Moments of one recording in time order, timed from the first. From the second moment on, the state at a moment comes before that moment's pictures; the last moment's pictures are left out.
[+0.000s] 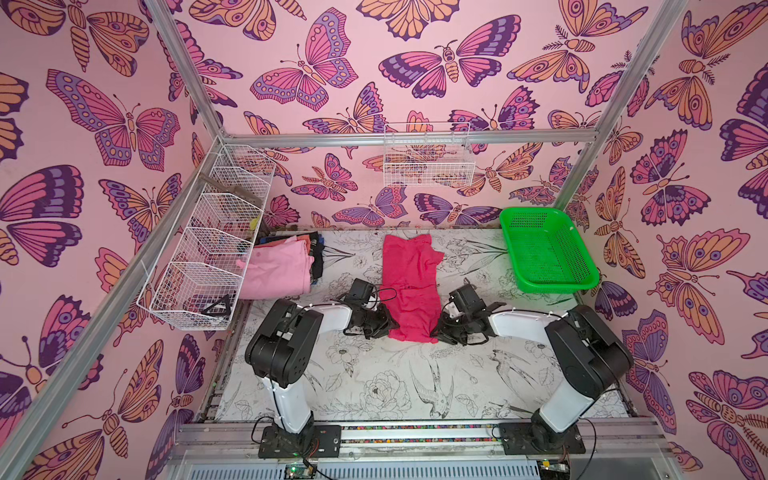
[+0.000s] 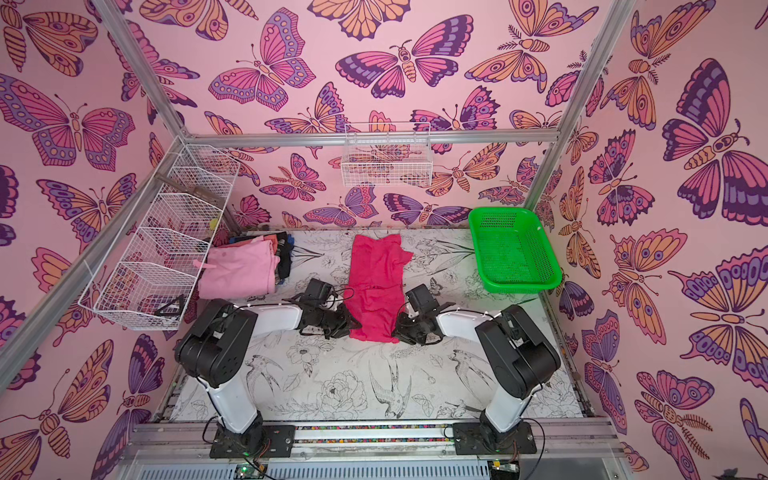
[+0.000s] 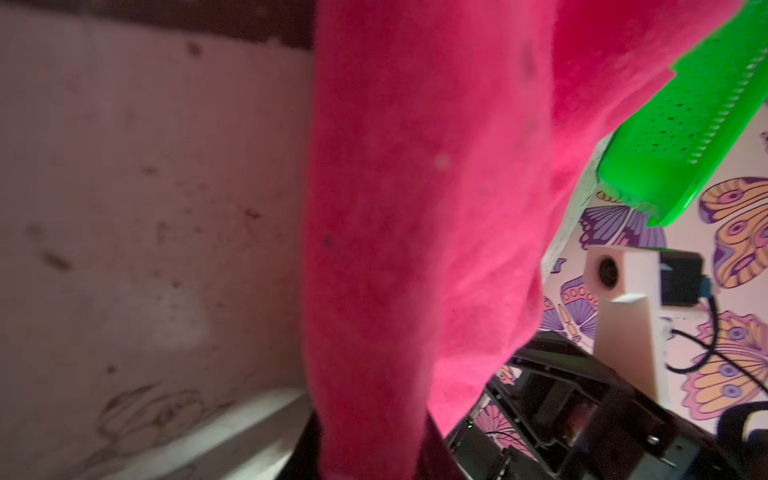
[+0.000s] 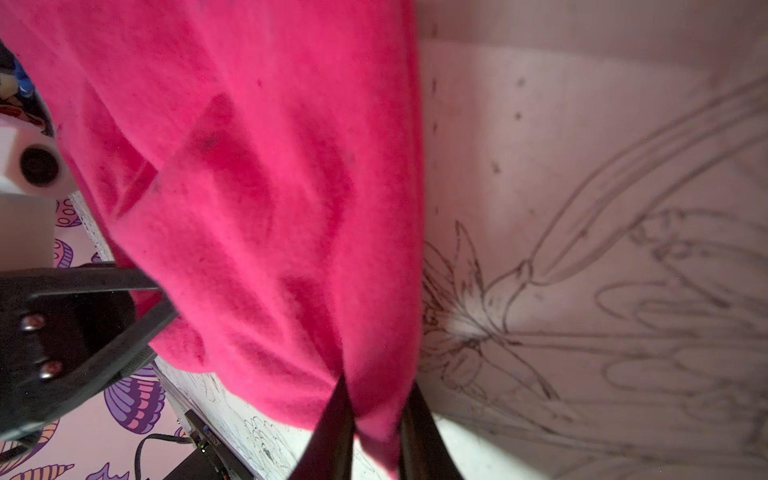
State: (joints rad) left arm -0.43 1.82 0.88 -0.12 0.63 -0.92; right arm 0.61 1.71 0.83 -0.21 -0.41 0.87
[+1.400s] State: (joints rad) left arm -0.84 0.79 0.44 -0.54 0.43 -1.30; right arm 1.20 0.90 0.58 -0.63 -0.11 1.26
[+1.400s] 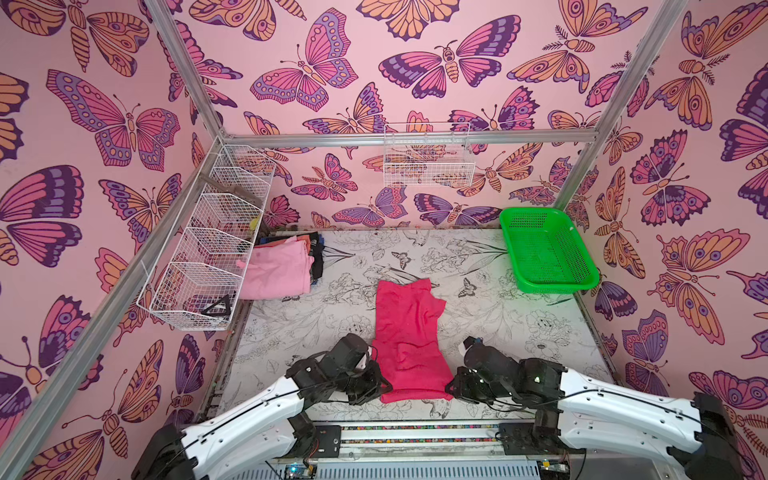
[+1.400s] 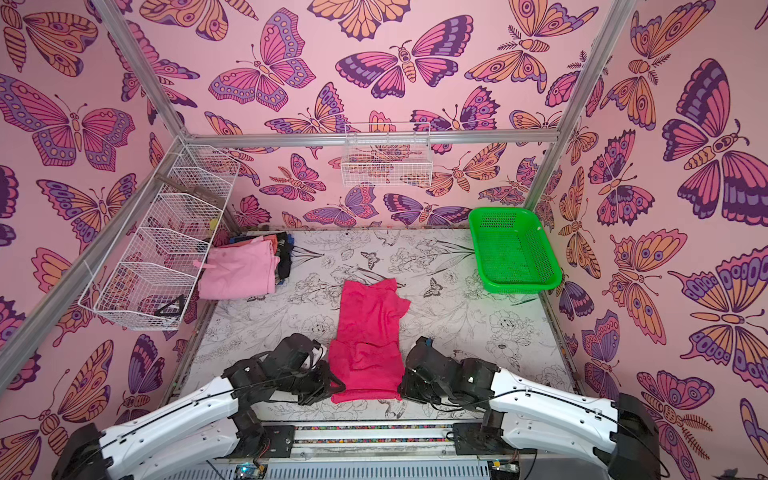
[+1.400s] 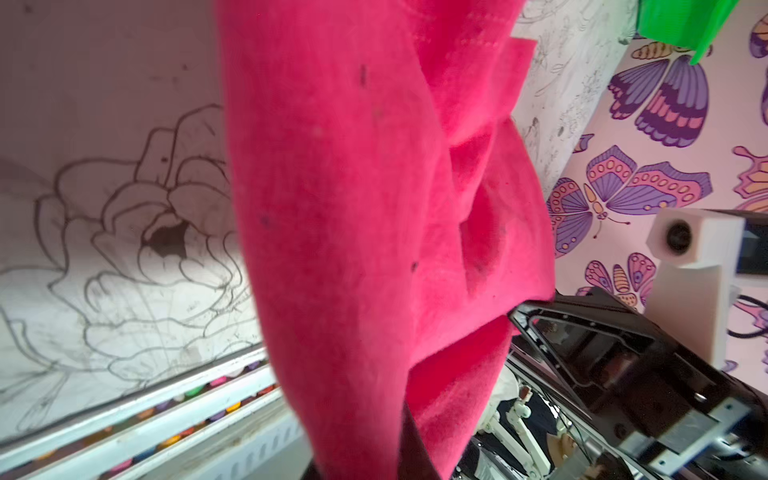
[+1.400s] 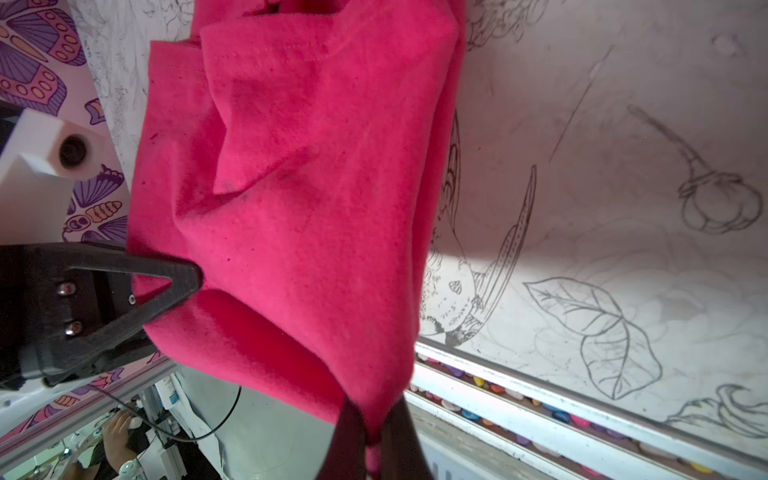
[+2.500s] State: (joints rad) left arm -0.85 1.08 0.89 -0.82 0.13 -1.10; right arm 1.18 1.08 0.91 -0.81 0.11 1.20
